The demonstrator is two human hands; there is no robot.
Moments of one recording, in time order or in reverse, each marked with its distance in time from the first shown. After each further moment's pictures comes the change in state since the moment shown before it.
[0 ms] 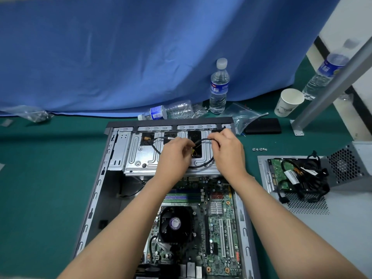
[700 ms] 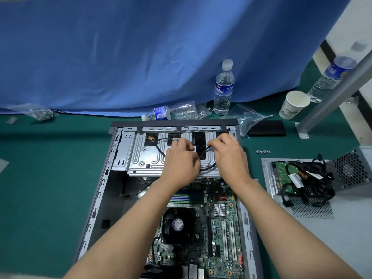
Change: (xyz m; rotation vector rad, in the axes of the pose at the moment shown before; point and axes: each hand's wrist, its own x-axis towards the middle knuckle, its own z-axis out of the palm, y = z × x) left_hand -0.005 -0.005 0.008 0.297 -0.133 0.030; right_hand -0.006 -0.002 0.001 -0.166 -0.087 -0.130
